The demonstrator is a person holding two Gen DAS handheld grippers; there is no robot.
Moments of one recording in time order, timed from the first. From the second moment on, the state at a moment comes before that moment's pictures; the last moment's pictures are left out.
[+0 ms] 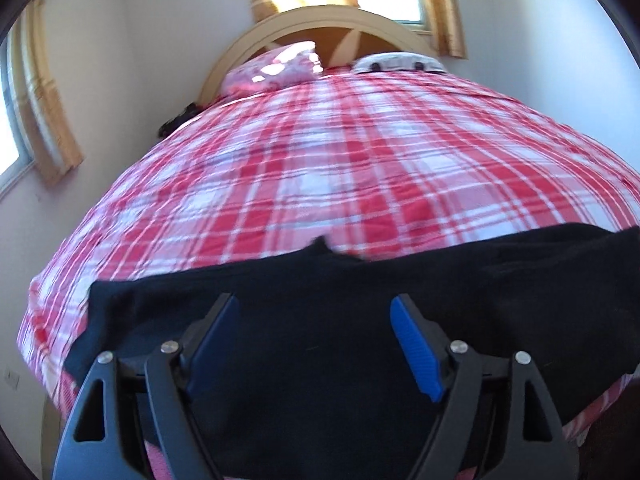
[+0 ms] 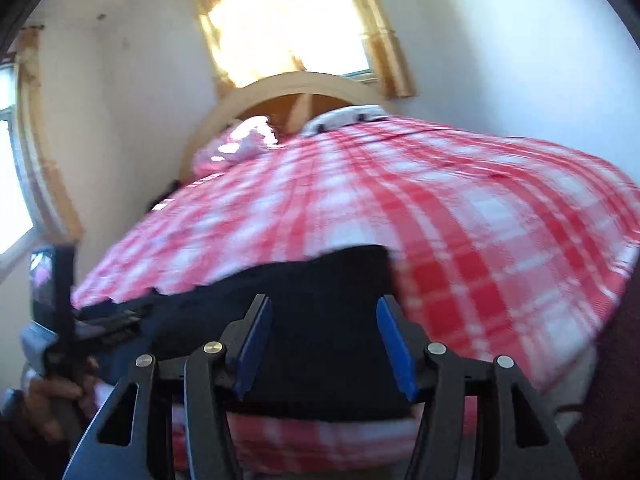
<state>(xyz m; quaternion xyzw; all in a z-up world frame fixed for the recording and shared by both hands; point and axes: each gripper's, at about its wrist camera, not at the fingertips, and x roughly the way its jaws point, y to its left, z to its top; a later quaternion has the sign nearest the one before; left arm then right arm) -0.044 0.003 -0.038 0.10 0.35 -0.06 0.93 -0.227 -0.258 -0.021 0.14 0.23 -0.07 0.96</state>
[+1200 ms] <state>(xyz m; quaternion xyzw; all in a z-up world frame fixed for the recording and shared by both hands) -0.055 0.225 -0.088 -0.37 0.38 0.06 0.84 -0.137 -0.150 -0.076 0.06 0.31 -0.01 0.95</state>
